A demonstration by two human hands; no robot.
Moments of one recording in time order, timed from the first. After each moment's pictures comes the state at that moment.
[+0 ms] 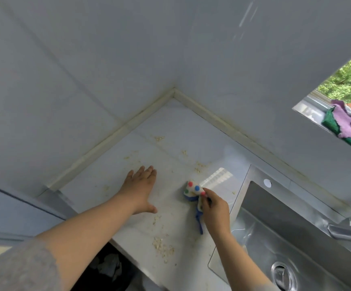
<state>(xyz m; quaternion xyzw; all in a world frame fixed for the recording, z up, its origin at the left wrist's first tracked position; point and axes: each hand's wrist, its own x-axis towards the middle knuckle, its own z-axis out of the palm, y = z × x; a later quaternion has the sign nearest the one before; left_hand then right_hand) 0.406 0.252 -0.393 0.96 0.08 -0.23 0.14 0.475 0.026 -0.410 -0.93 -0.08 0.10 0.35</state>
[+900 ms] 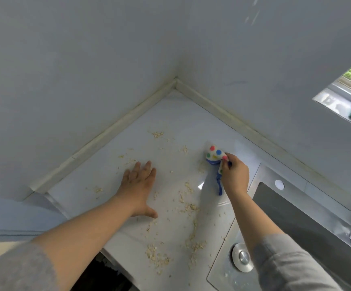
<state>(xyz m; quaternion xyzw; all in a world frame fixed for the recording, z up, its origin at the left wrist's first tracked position) 0.434 0.242 -0.419 0.95 0.10 -0.27 0.13 0.603 0.034 -0.400 -0.93 -0.05 0.03 0.35</state>
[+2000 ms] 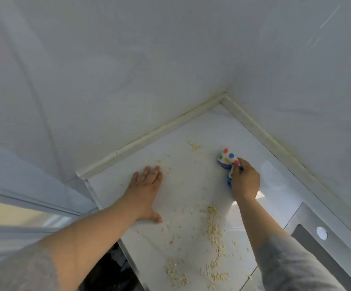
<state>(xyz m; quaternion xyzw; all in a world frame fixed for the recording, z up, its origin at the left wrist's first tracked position) 0.398 0.286 -0.424 0.94 0.19 -0.24 0.17 0.622 0.117 -0.423 -0.94 -0.12 0.04 0.31</state>
